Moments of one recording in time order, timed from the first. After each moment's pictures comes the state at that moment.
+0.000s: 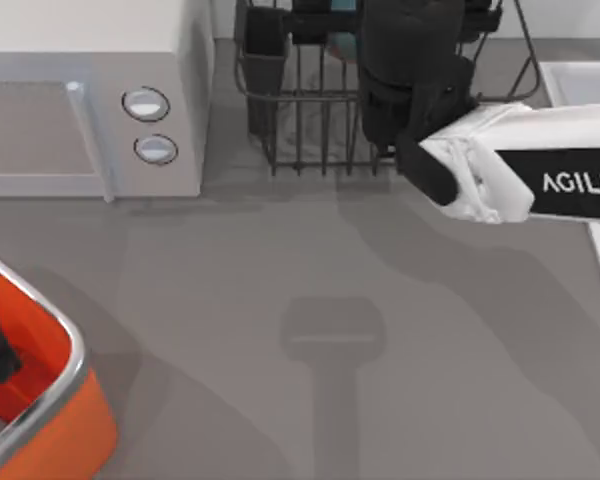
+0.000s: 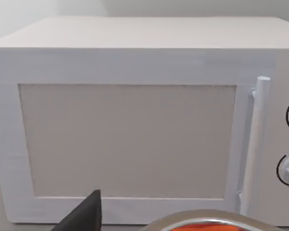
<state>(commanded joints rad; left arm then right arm) 0.00 0.00 0.00 0.00 0.00 0.00 0.63 2.04 1.33 0.70 0.67 0.02</state>
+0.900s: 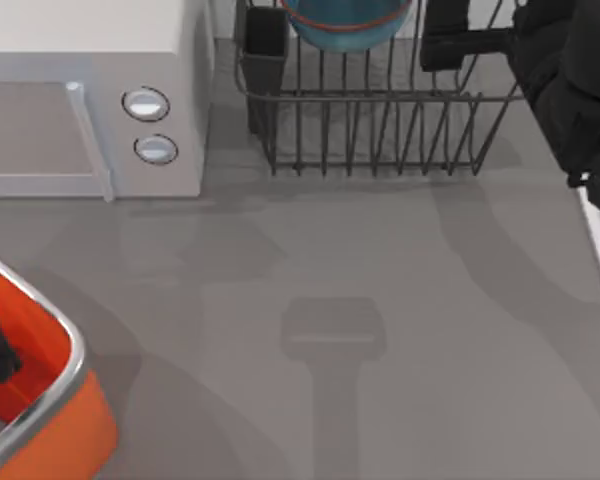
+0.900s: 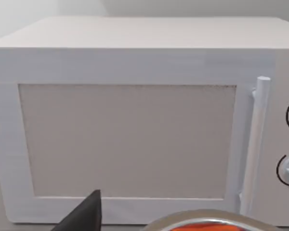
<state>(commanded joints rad) 0.00 0.00 0.00 0.00 0.00 0.00 0.47 1.59 0.93 0.59 0.39 0.04</state>
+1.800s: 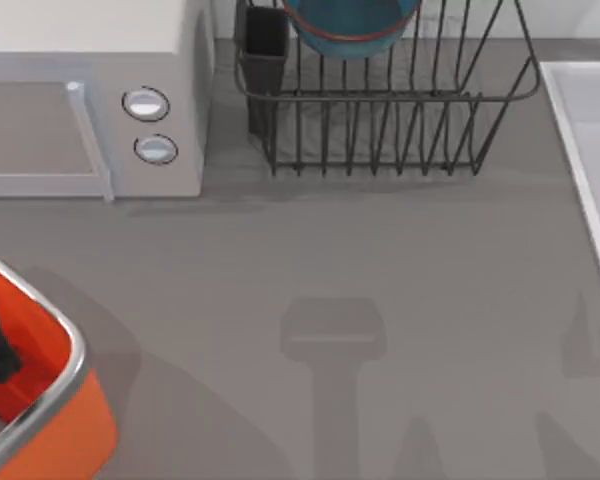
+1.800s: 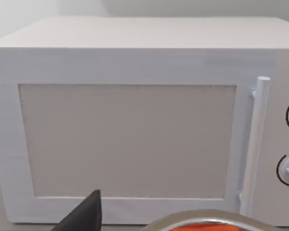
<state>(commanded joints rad) 0.00 0.00 0.00 0.00 0.00 0.00 0.03 0.09 0.02 0.04 0.00 -0.01</state>
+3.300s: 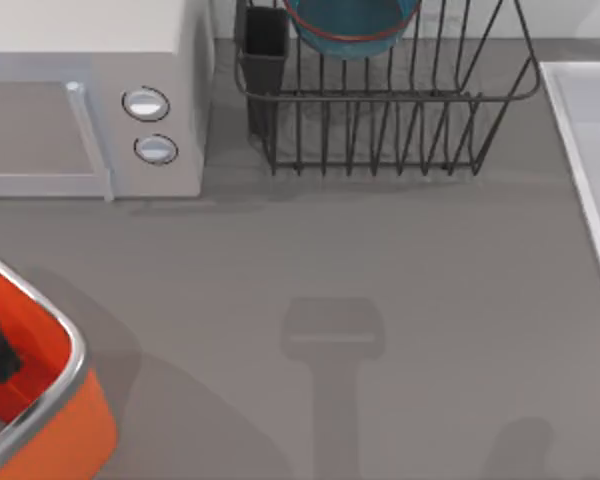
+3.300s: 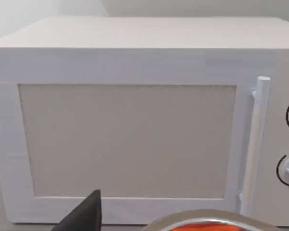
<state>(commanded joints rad) 0.00 0.00 0.00 0.00 0.00 0.00 -0.31 0.96 0.59 -0.74 0.00 -1.09</state>
